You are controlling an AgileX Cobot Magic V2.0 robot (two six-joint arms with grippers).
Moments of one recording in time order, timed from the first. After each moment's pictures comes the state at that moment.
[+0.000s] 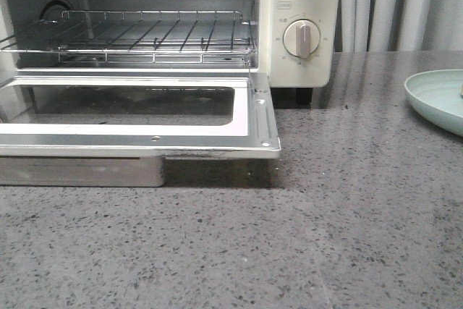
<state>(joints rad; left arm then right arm) -0.55 0.24 -0.58 -0.01 0.41 -0.14 -0.03 1.13 -0.82 0.09 0.53 -0.09</state>
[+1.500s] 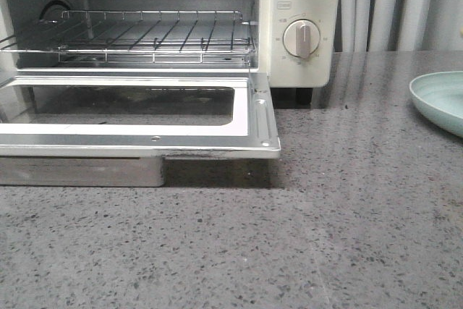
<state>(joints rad) -0.55 0.24 -0.58 -0.01 0.41 -0.14 -0.04 1.24 -1.15 0.08 1.03 -0.10</state>
